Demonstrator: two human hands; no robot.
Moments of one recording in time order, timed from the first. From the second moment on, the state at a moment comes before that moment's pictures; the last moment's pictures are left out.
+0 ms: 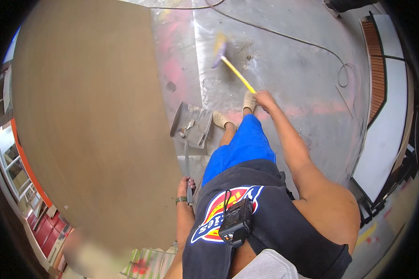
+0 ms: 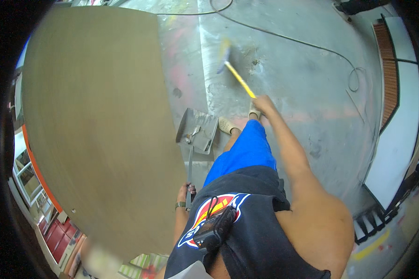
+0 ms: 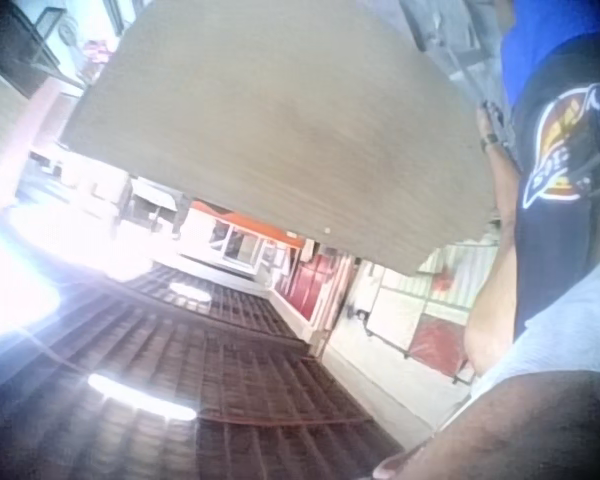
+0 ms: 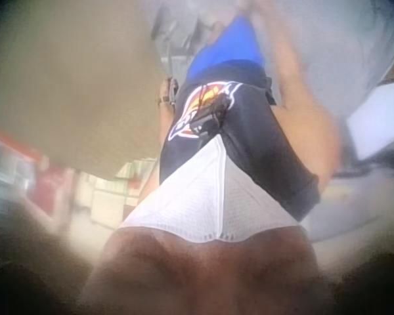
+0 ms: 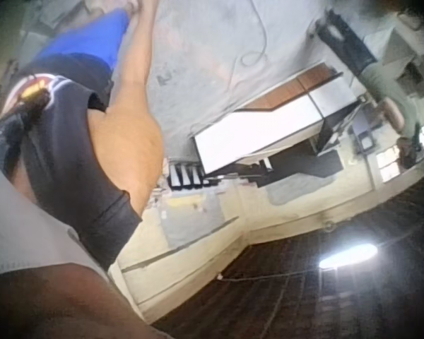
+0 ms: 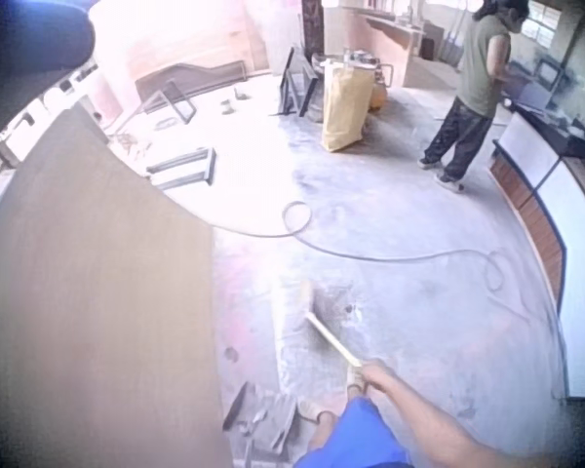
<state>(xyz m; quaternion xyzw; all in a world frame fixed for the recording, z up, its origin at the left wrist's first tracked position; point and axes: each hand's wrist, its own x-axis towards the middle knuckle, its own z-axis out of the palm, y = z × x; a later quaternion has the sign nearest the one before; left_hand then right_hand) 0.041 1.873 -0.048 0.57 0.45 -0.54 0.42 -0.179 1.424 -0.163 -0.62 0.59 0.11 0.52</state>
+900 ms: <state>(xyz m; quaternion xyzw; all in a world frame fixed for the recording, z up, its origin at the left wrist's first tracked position) 0.066 1.674 -0.073 0.65 0.32 -0.65 0.21 -0.335 1.465 -0.057 -0.28 0.71 0.08 0.64</state>
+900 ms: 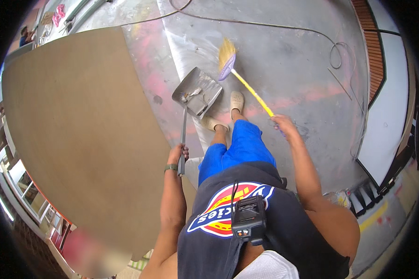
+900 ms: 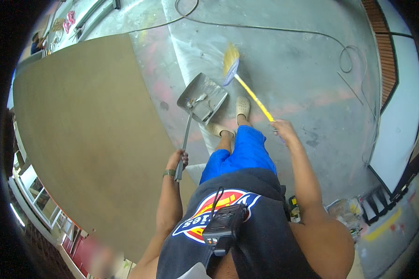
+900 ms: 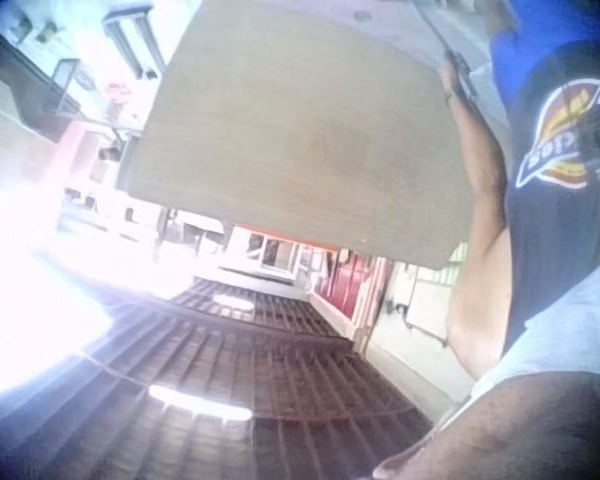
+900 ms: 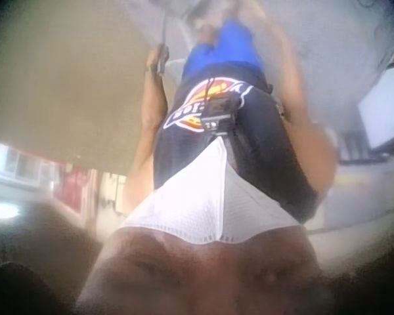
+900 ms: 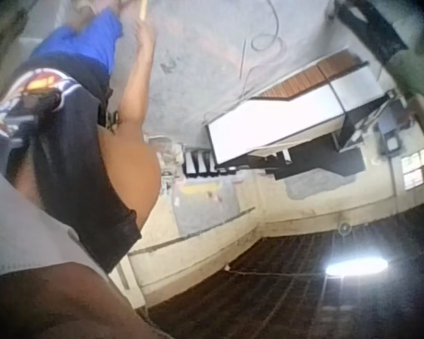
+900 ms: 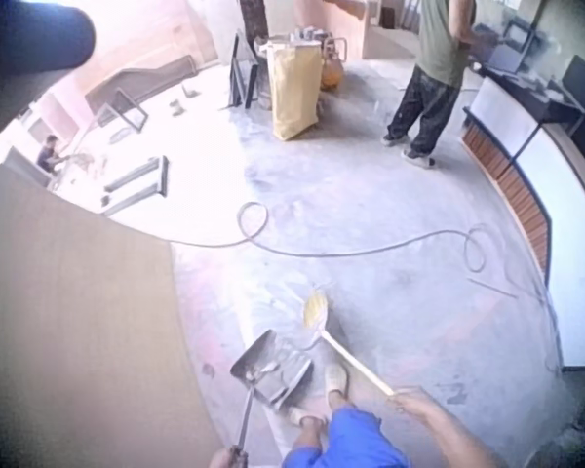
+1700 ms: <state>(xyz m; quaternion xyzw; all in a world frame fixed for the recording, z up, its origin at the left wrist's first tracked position) 0.035 1.561 -0.106 0.61 0.40 -0.65 0.22 -0.333 1.408 -0.064 -0.76 0.46 0.30 0.34</state>
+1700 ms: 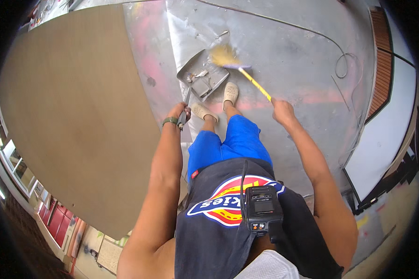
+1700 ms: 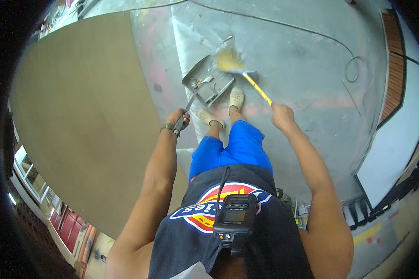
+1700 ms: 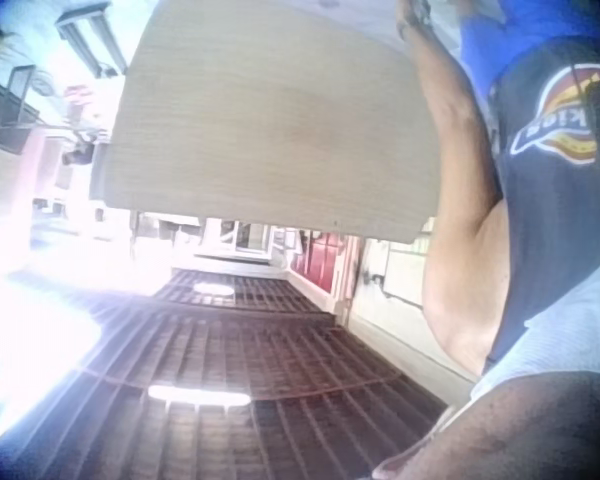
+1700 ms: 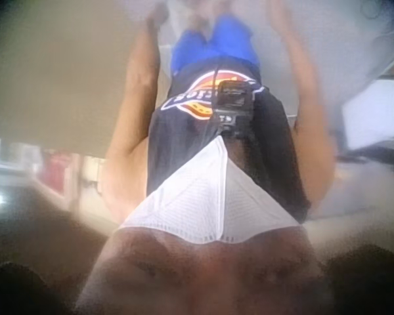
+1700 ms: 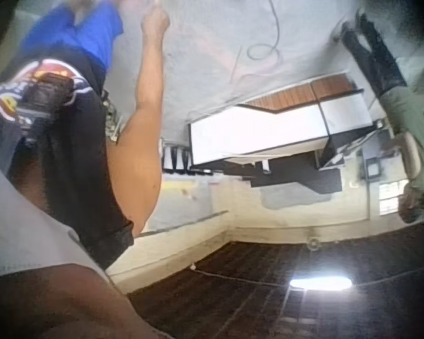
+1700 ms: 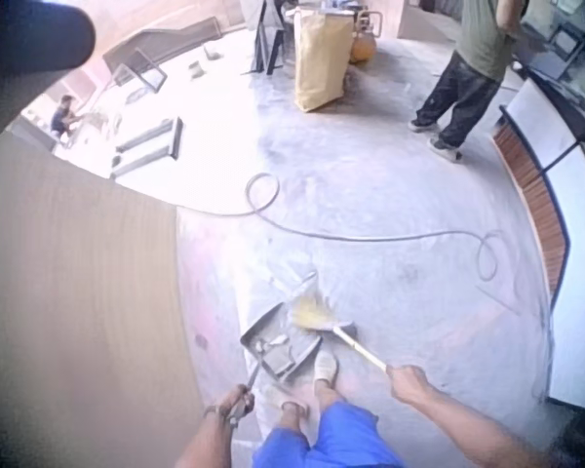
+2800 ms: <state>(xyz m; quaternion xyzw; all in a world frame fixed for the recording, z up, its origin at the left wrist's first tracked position) -0.030 1.424 -0.109 0.58 0.46 -0.55 0.39 -0.354 1.406 0.005 -0.80 0.48 0.27 0.24</state>
